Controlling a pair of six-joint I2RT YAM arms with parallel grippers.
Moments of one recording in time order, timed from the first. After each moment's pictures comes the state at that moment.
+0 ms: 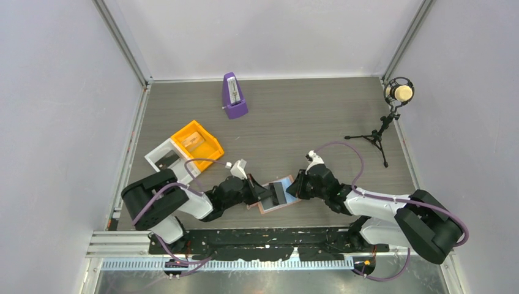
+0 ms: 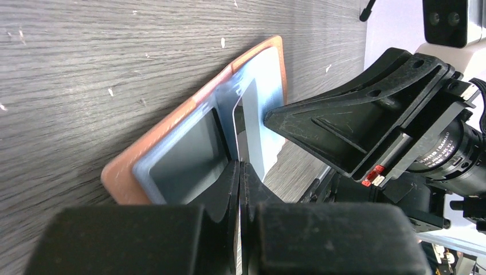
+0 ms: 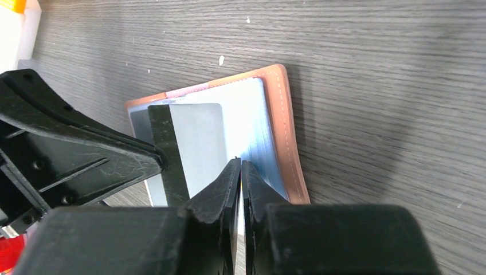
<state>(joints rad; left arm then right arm) -0.97 1.58 0.27 0.89 -0.02 -1.18 0.72 1.19 0.26 0.27 -0.08 0.81</state>
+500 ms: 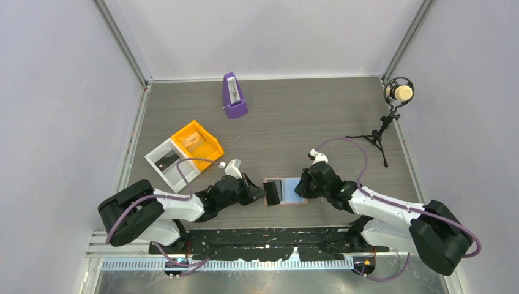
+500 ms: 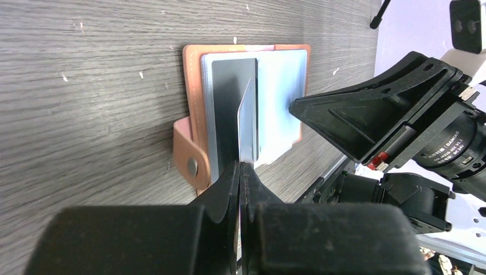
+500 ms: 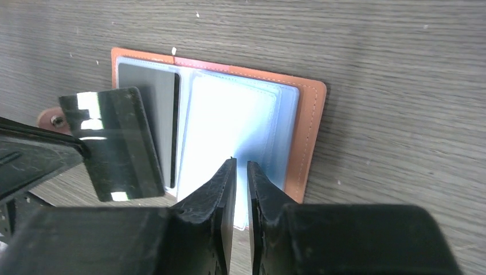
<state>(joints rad) -0.97 1.38 0.26 0.65 -0.06 -1.17 0.72 1.09 0.34 -0.03 0.03 0.70</state>
